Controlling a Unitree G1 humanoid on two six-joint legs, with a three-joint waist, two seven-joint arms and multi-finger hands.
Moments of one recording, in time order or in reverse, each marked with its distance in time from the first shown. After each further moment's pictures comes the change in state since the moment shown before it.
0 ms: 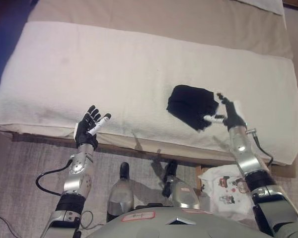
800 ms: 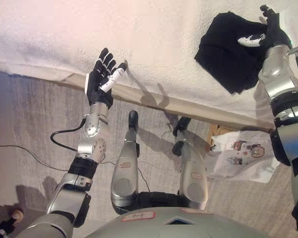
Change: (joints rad) left arm -0.349 -0.001 -0.120 -0.047 -0.088 -0.076 0.053; right arm -0.802 -0.123 0.300 0.612 0.176 -0.012 -0.032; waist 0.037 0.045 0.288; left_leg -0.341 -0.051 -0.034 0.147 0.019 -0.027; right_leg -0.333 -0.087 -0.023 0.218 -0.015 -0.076
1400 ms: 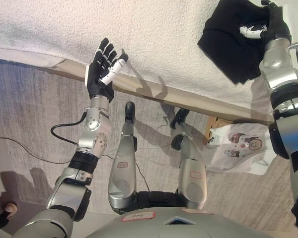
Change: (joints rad) left arm -0.042 0.001 -0.009 -0.001 -0.017 -0.005 0.021; right arm -0.086 0.023 0.032 0.089 0.147 -0.015 0.046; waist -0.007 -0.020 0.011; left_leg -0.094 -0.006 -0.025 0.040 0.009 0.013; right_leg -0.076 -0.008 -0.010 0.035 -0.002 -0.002
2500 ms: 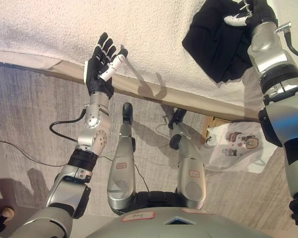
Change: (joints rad) left arm -0.023 0.010 -0.007 -0.006 -0.032 -0.001 0.014; right arm -0.161 0.108 0.085 0.105 0.024 0.050 0.035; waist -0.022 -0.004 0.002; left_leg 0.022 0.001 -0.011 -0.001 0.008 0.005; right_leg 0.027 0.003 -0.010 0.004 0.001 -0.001
